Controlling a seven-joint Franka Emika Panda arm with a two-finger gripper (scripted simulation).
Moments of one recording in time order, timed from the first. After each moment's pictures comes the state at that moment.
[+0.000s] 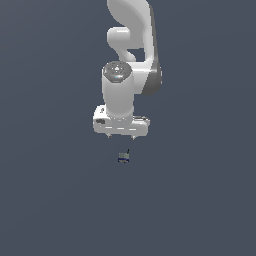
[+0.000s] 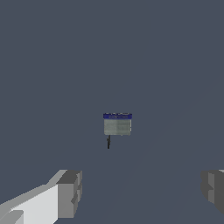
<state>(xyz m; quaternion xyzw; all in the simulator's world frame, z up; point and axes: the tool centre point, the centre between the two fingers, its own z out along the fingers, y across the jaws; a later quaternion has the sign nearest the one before) -0.003 -0.027 0.165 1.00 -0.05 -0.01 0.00</state>
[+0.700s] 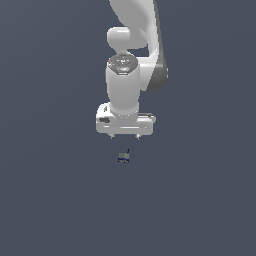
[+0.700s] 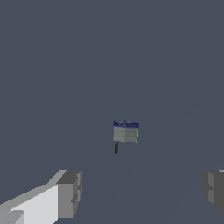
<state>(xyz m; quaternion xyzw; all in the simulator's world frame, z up) 0.010 -0.011 0.184 1.00 -0.02 0.01 0.00</state>
